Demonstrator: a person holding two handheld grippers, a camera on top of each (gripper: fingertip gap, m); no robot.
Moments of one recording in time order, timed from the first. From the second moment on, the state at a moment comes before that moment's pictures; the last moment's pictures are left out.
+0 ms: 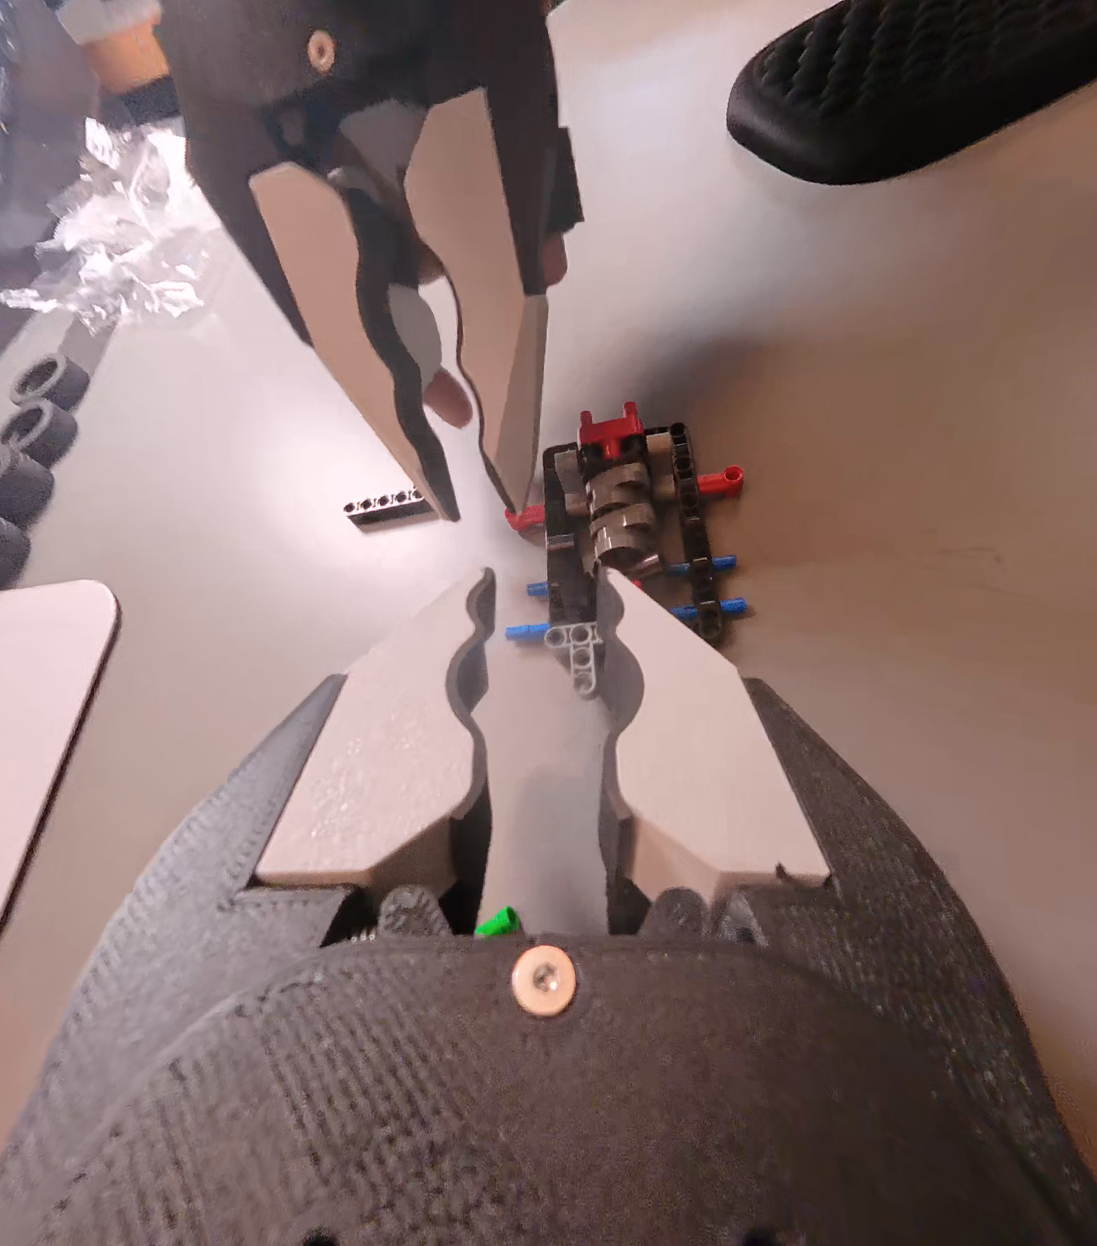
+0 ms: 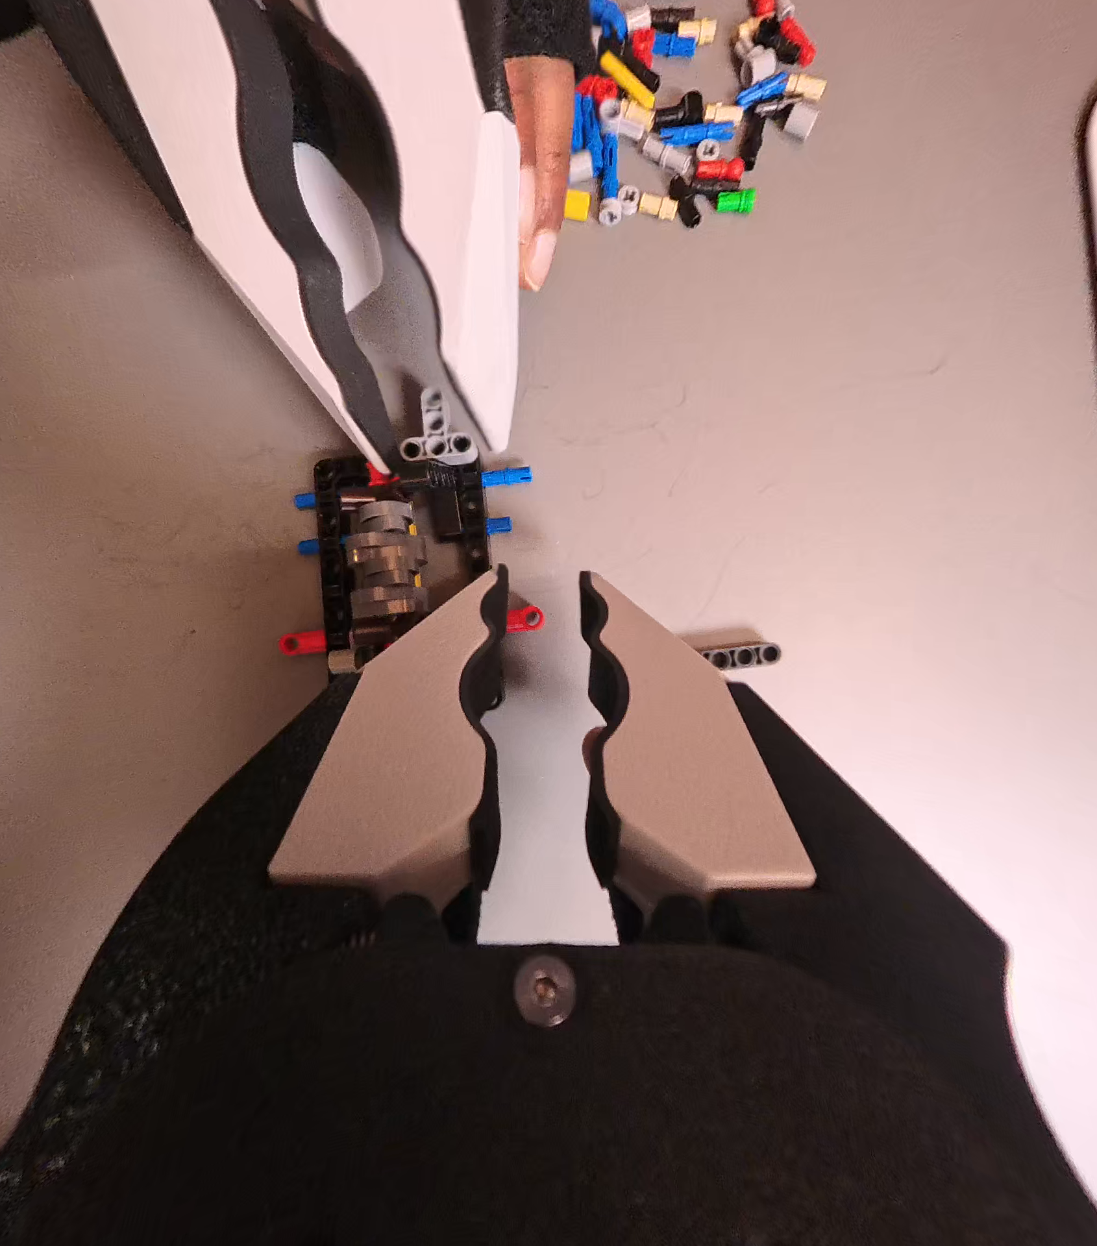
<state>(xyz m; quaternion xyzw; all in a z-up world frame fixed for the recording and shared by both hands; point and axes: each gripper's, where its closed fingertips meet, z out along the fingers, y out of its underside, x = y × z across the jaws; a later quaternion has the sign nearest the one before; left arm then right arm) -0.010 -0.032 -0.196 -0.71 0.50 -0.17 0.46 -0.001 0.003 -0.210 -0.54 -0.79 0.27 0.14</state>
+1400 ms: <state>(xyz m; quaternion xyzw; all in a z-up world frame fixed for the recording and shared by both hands) -0.027 -0.050 -0.225 -0.77 0.46 -0.23 0.37 -0.002 -0.035 -0.196 -0.49 -0.81 0.30 0.08</state>
